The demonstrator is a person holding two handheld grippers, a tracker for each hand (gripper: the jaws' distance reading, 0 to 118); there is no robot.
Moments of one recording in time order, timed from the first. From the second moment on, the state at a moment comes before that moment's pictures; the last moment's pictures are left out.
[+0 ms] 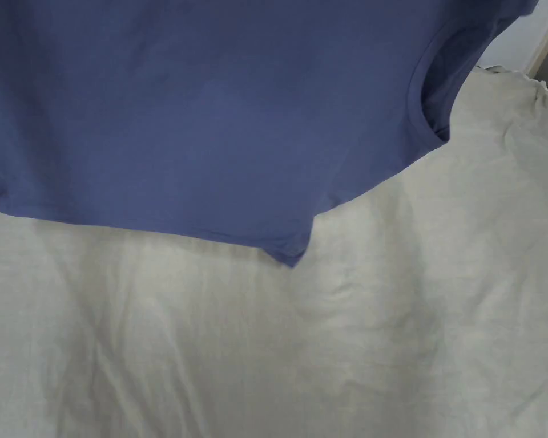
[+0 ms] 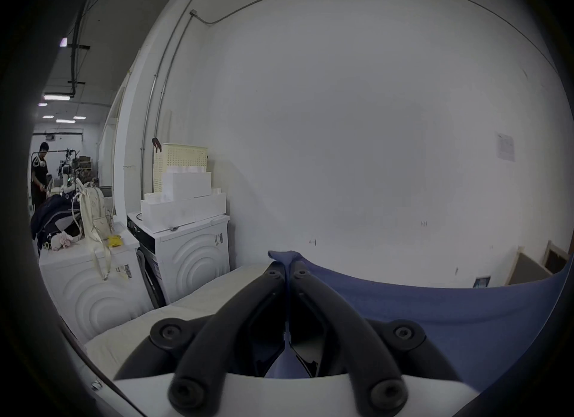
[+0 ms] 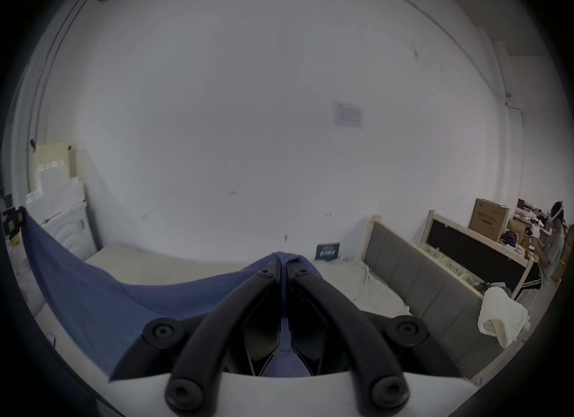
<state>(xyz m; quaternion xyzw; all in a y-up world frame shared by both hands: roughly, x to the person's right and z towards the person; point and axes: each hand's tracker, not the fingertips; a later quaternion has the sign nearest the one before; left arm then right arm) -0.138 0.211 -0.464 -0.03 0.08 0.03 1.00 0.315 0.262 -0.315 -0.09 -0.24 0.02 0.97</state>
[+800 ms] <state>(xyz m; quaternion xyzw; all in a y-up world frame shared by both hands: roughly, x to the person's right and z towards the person) -0.062 0.092 -0.598 -0.04 0.09 0.01 0.99 0.349 0.187 -0.438 -0.05 -0.26 0.02 0.96</state>
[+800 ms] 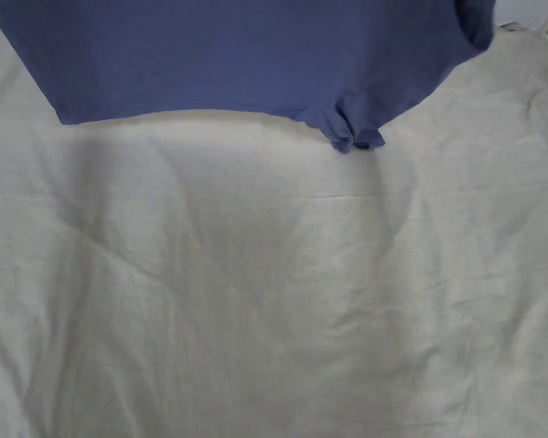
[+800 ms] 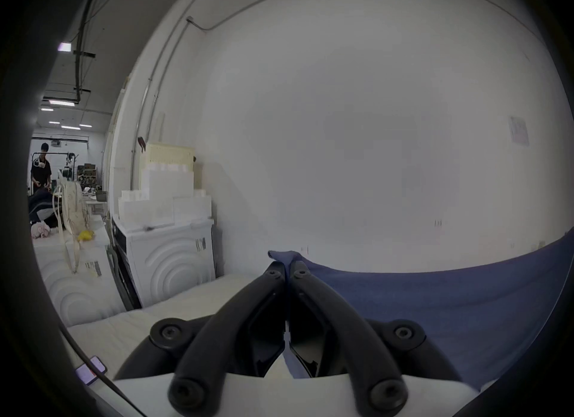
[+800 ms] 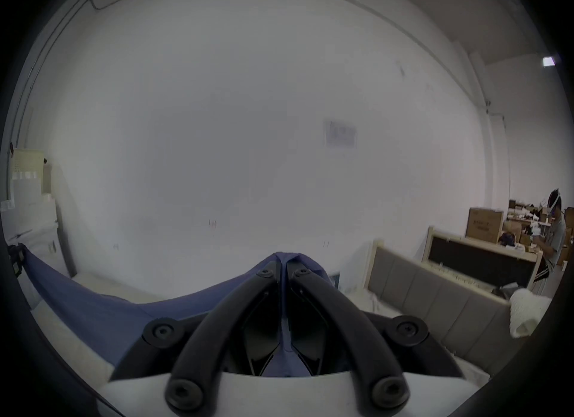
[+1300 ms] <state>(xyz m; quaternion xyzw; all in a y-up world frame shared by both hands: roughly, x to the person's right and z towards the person) -0.107 -0.145 -0.515 -0.26 0.07 0.00 0.96 0.355 -0.088 -0.367 -0.29 -0.23 -0.10 0.92</state>
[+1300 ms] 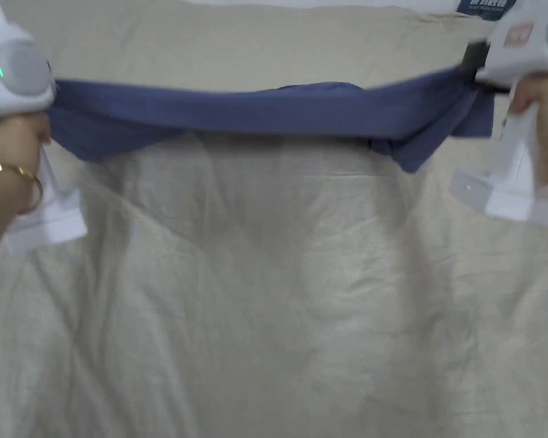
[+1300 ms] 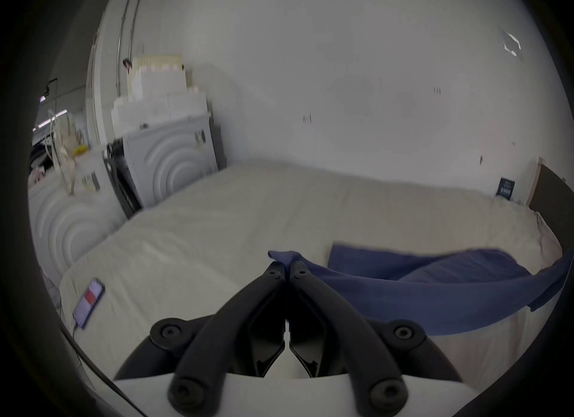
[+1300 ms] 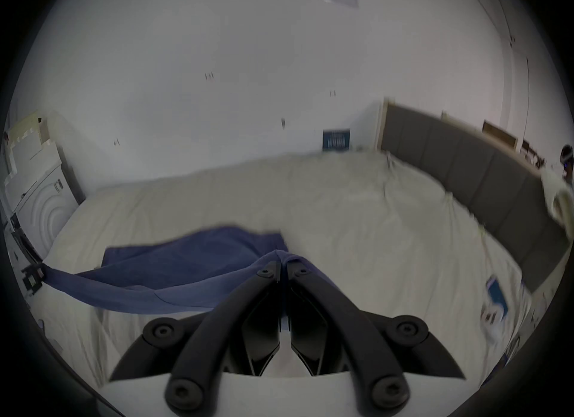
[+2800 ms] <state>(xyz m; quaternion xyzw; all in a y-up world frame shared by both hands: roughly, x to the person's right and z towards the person) -0.212 -0.246 -0.177 -0.33 0.01 -0.04 0.94 0.288 -0.228 -0.017 -0.40 -0.16 -0.07 0.90</state>
